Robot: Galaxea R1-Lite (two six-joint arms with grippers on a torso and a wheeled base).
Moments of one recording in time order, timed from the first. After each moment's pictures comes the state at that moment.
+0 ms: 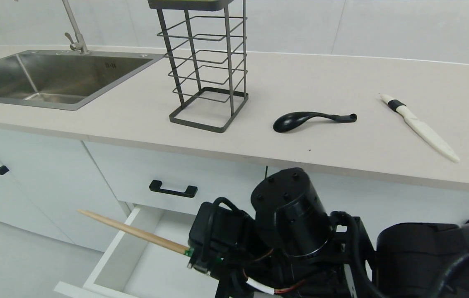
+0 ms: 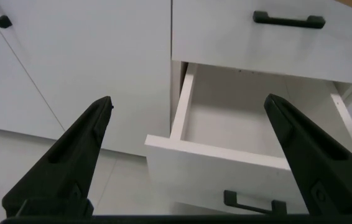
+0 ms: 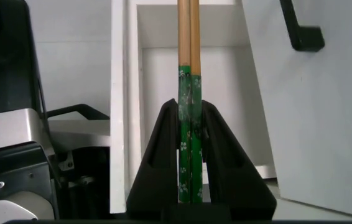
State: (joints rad) left arm 0.00 0.00 0.00 0.00 -0.03 -0.01; right arm 1.09 1.89 -1.00 -0.33 0.10 -0.29
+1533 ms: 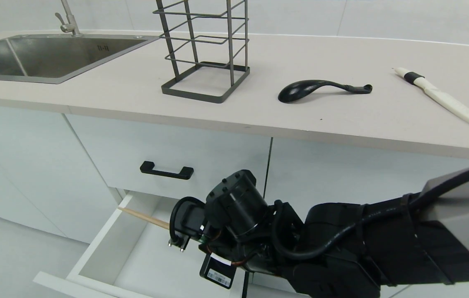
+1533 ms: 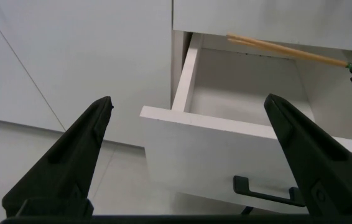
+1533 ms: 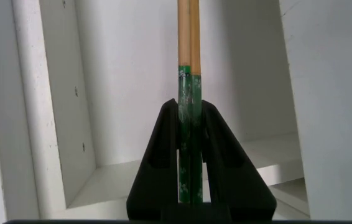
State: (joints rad) left arm 0.00 0.00 0.00 0.00 -0.03 -0.01; right arm 1.05 2.11 -1.24 -0.12 -0.09 -0.34
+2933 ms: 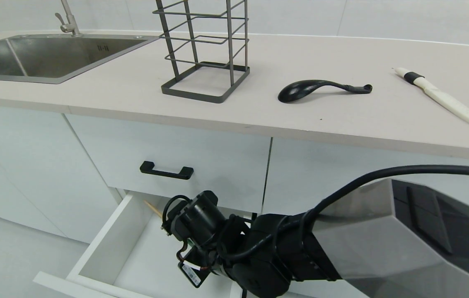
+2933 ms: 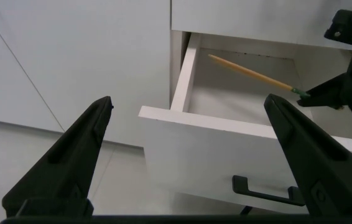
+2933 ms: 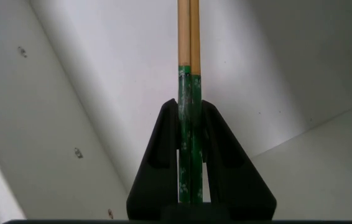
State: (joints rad) left arm 0.00 0.00 0.00 0.00 -0.03 -0.01; right arm 1.07 2.37 -1.48 -0.03 -0.19 0.04
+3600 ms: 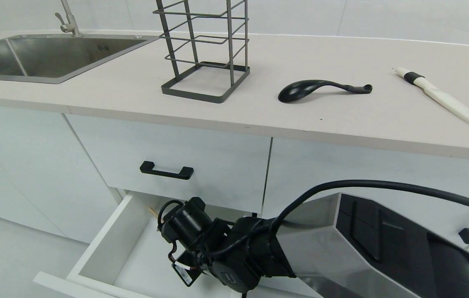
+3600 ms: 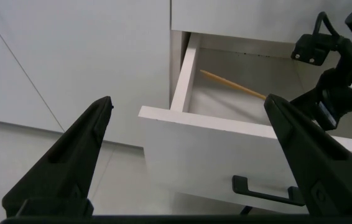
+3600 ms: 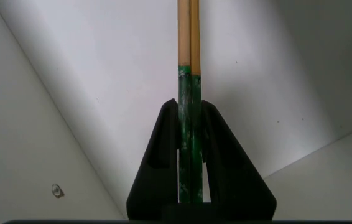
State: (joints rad) left arm 0.00 0.00 0.00 0.00 -0.03 -0.01; right arm 1.06 2.51 -1.66 0.05 -0.19 0.08
